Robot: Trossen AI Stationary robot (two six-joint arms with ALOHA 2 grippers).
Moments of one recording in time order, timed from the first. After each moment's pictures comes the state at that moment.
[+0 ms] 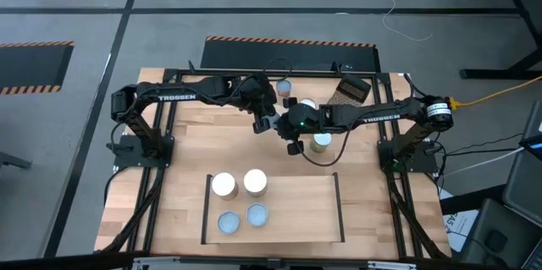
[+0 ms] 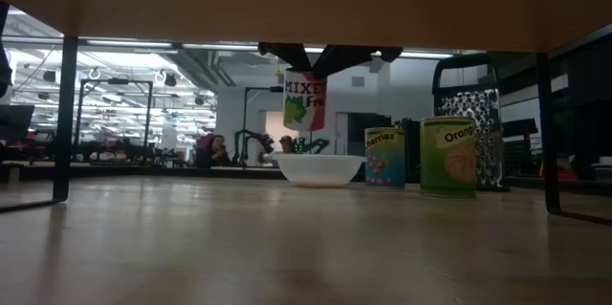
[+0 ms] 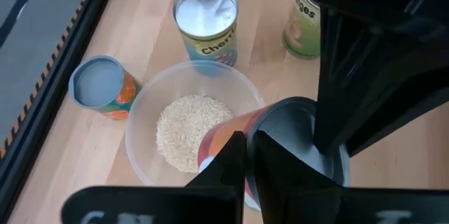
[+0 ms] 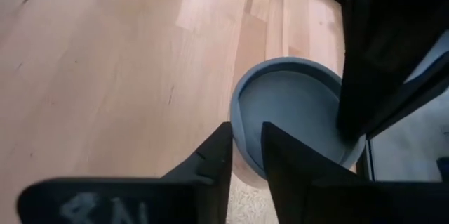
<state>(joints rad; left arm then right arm) 0.25 1.64 1.40 -0.58 0.00 0.03 -0.04 1.64 1.16 -0.24 0.20 -0.46</state>
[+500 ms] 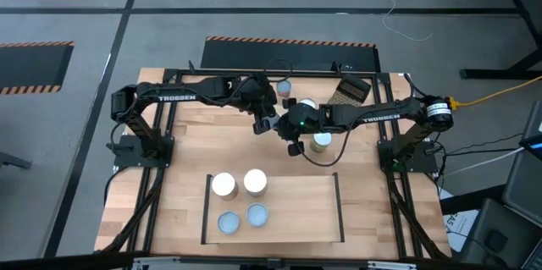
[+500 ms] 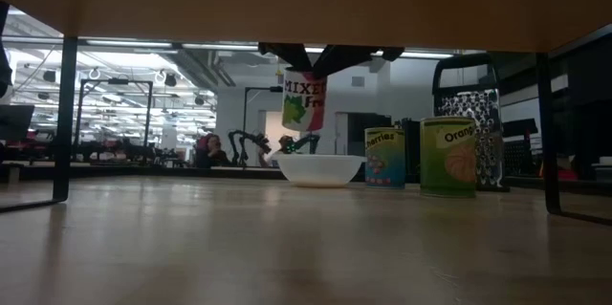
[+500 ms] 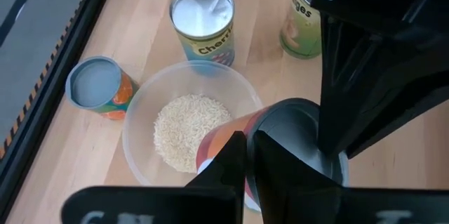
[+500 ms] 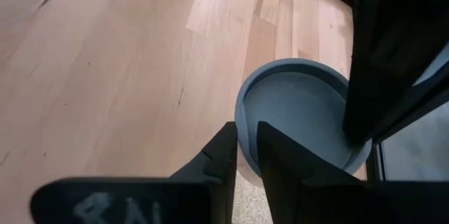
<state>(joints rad) 0.25 1.64 1.40 -0.59 0.00 0.03 -0.05 1.64 1.16 -0.25 0.16 -0.46</state>
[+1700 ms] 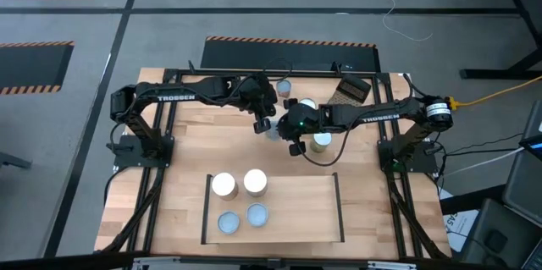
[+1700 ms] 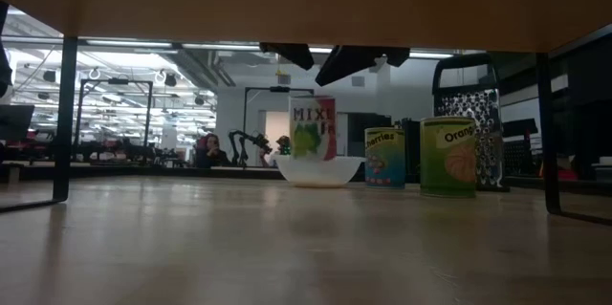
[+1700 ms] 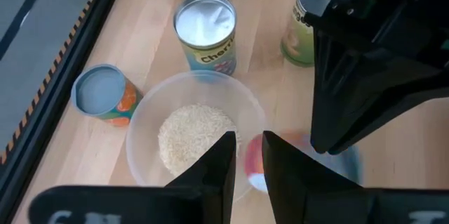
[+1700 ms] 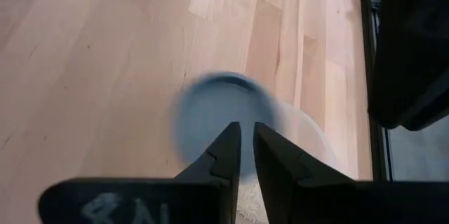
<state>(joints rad) 0.25 1.64 1.40 -0.57 -0.01 0.03 -0.05 1.64 1.16 -0.27 0.17 -0.45</state>
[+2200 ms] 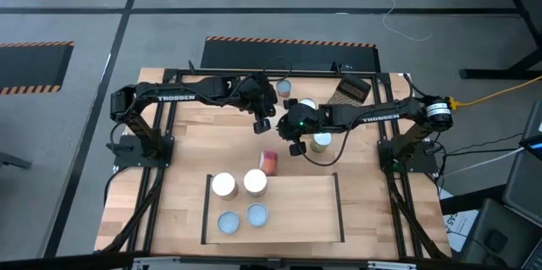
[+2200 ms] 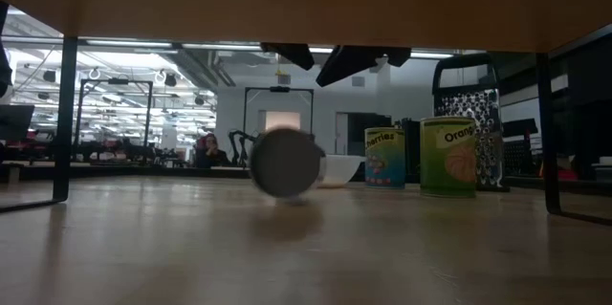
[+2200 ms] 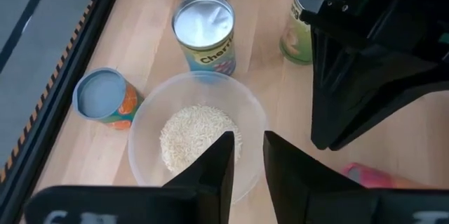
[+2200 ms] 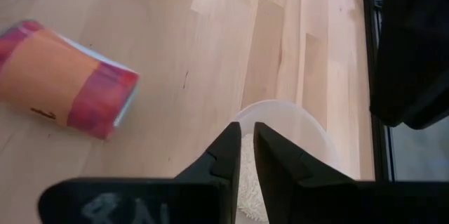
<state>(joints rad) 0.25 1.64 1.40 -0.57 -0.01 0.06 -0.05 1.64 1.16 -0.28 0.16 -0.45</state>
